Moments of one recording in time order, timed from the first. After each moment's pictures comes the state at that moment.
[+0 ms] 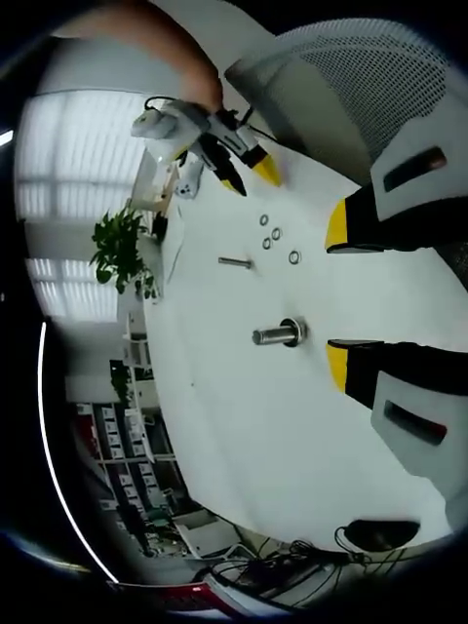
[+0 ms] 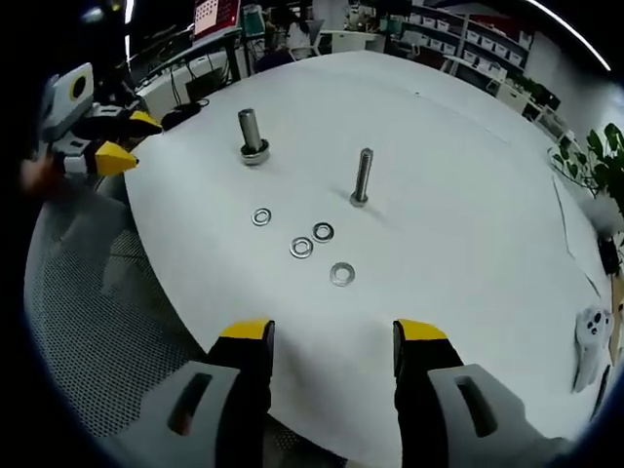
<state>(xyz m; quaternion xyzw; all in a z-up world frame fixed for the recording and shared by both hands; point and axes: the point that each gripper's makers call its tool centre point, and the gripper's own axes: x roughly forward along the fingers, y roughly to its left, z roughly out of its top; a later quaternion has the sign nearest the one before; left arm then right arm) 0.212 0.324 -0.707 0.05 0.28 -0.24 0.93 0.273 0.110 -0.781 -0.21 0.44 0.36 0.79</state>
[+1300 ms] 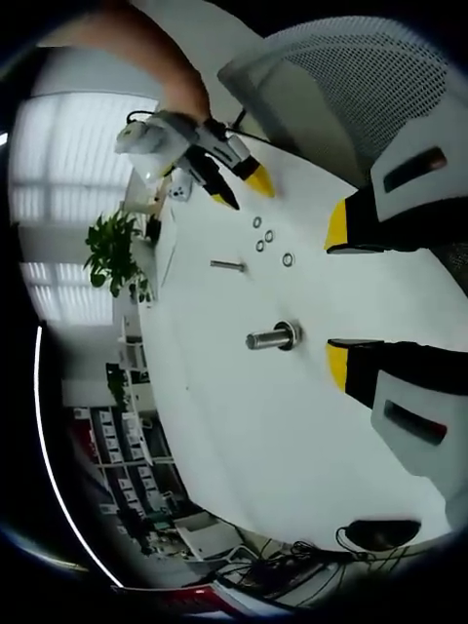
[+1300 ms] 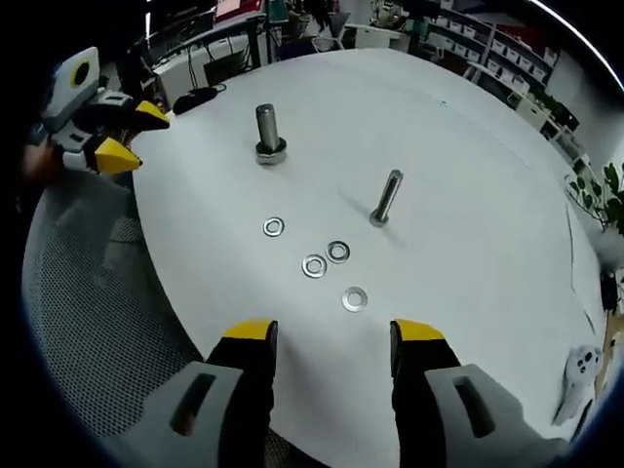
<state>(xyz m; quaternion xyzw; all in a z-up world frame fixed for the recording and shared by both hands) 0.207 0.321 -0.713 0.06 0.29 -0.24 0.92 0.275 0.128 -0.777 -0.25 0.44 0.39 0.77</state>
